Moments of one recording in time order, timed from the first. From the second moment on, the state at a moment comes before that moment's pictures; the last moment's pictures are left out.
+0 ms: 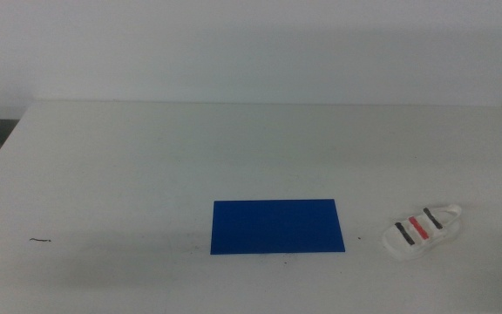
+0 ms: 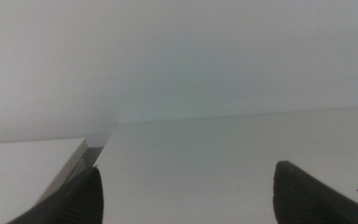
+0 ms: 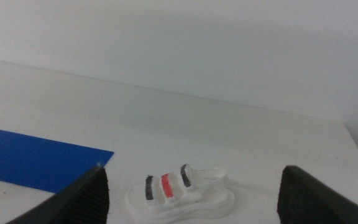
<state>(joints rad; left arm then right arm) 0.00 0.00 0.00 0.10 0.13 -0.05 0.22 0.01 0.00 -0.06 0.19 -0.03</state>
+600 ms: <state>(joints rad) 0.00 0.00 0.00 0.10 0.13 -0.05 0.22 0.51 -0.61 0.07 0.69 -0.03</state>
